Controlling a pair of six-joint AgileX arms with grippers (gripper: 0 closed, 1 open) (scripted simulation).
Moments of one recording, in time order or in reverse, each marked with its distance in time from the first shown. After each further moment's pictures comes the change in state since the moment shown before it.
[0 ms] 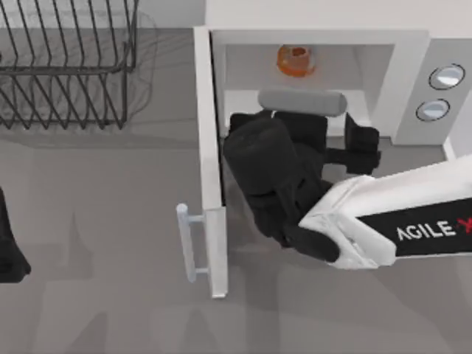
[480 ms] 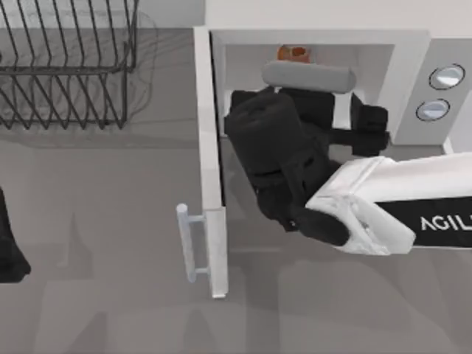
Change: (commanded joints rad) left arm 0.000 0.000 0.000 0.000 0.000 0.000; right arm 0.000 -0.080 0.028 -0.088 0.001 0.000
